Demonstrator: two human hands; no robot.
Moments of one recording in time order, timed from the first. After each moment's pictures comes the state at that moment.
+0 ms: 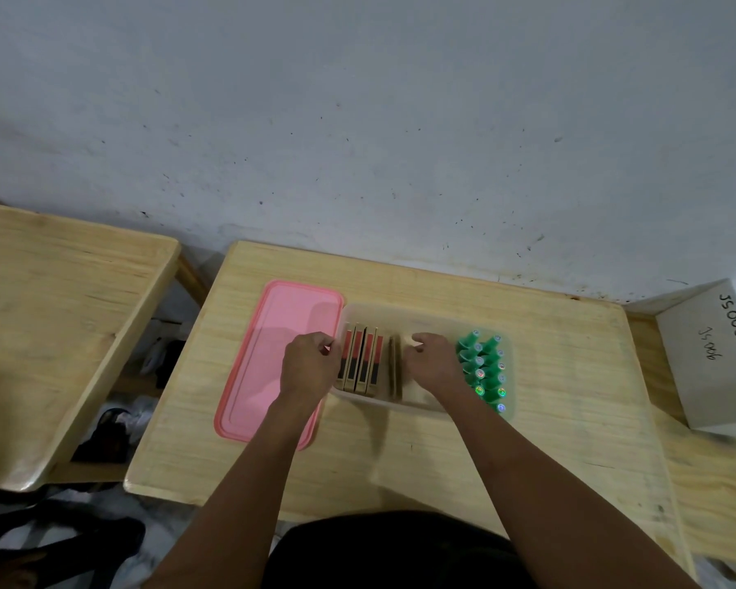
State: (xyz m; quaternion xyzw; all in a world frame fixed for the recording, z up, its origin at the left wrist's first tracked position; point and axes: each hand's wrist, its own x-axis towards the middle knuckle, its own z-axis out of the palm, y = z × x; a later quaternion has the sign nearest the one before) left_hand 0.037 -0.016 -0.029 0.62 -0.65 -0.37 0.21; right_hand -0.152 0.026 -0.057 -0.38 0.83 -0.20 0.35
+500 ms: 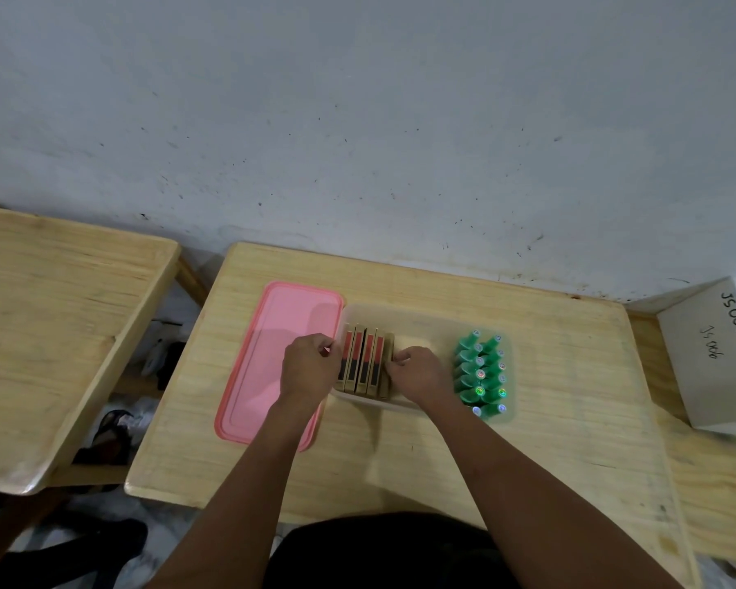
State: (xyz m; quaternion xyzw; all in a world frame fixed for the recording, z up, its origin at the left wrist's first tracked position) left_hand 0.036 -0.015 -0.029 0.63 -0.65 -0.38 0.21; right_hand -0.131 0.032 -0.059 -0.39 0.83 -0.14 0.37
